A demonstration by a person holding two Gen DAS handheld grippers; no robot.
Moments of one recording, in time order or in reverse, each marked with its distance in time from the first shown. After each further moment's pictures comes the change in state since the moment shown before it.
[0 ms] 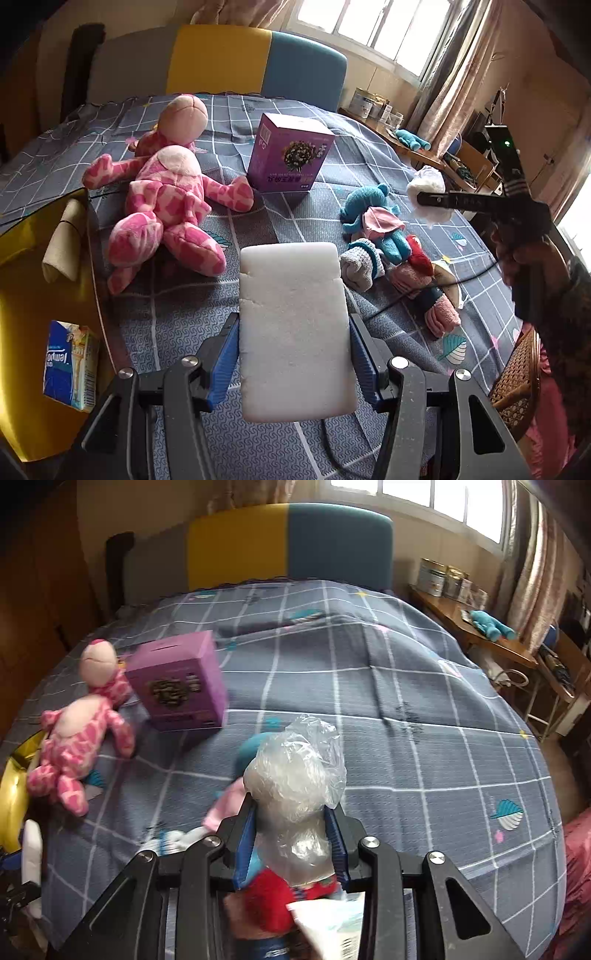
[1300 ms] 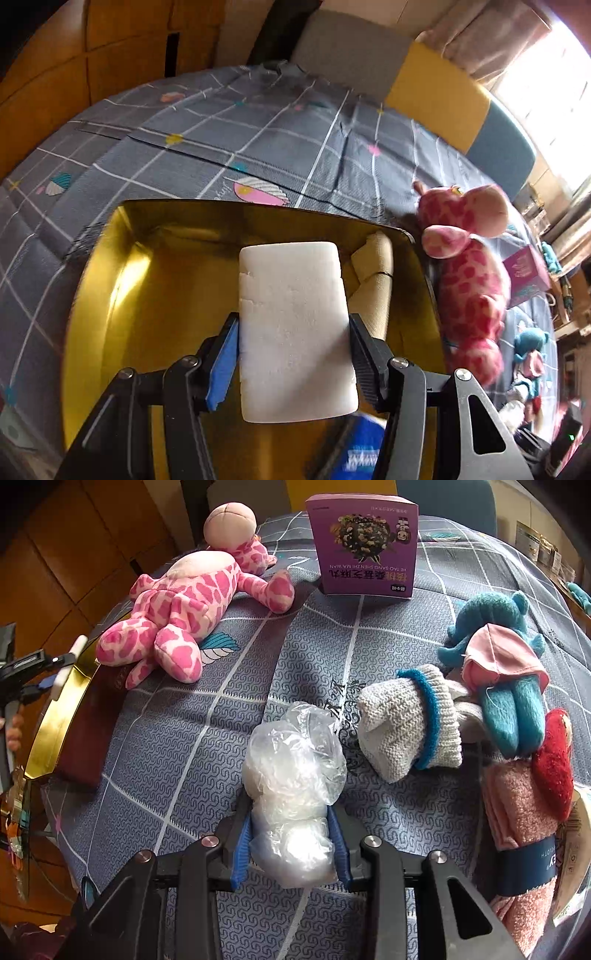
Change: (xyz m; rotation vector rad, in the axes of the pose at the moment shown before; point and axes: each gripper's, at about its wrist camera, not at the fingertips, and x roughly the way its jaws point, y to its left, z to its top) left arm -0.032 0.277 0.033 -0.507 -0.009 0.388; right arm 0.051 0.143 -0.106 -0.104 0.198 0.310
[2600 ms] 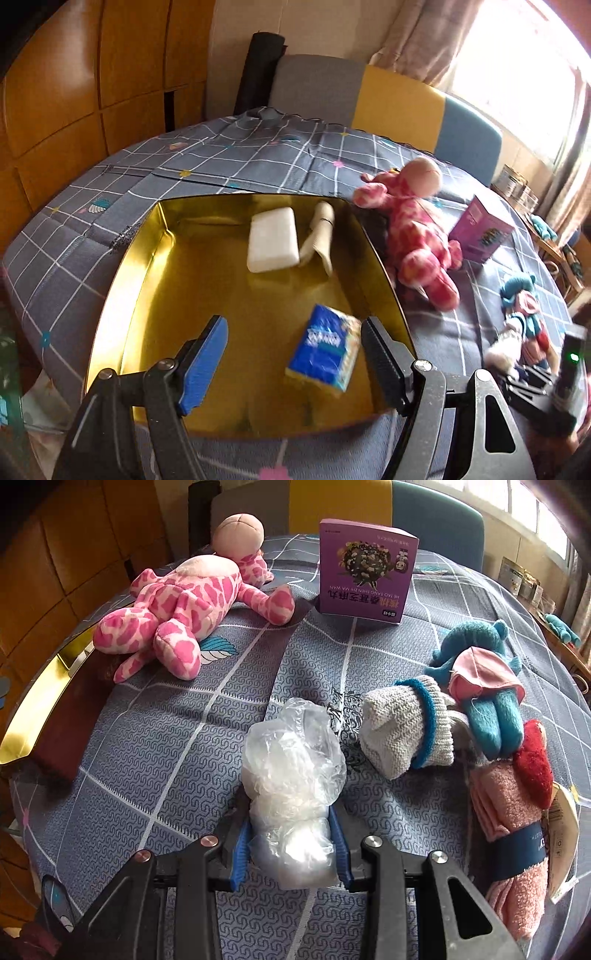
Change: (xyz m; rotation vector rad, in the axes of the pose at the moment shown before) left arm -0.103 -0.041 -0.120 0.145 -0.200 0.039; right arm 0.000 0.013 -0.017 -0.059 -0.108 -0.144
